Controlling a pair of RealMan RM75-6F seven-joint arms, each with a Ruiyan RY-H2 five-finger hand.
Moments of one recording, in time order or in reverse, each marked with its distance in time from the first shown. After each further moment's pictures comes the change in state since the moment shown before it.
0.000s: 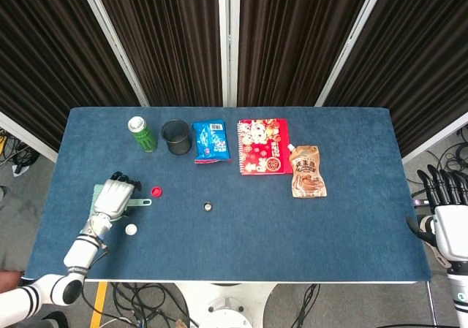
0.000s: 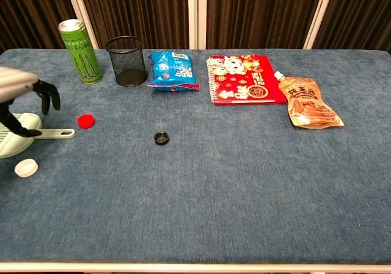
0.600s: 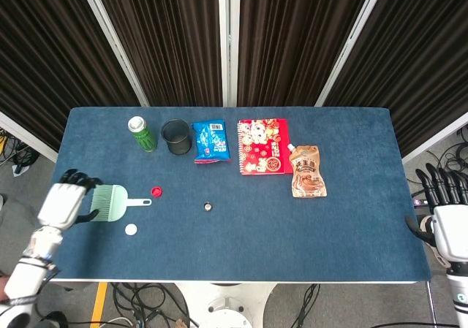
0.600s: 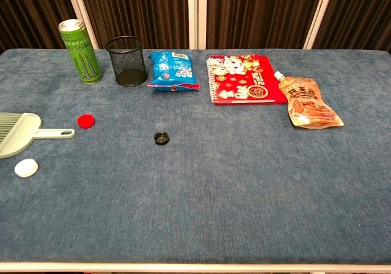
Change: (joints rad) left arm 0.184 0.293 -0.002 -0.217 0.200 0.203 -0.237; right arm 0.001 0.006 0.004 -0.011 -0.033 0.018 -0.008
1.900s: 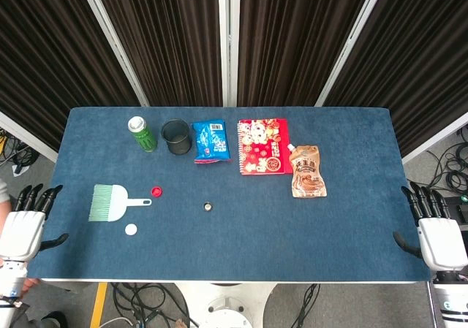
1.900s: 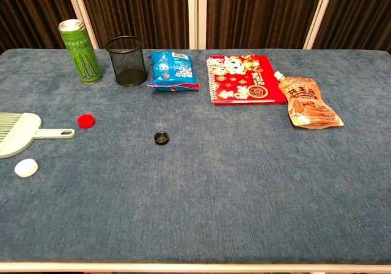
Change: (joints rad) left arm 0.216 0.051 0.090 -0.004 0.087 0.294 -0.072; right arm -0.025 -0.062 -0.062 0.006 0.034 -0.062 -0.001
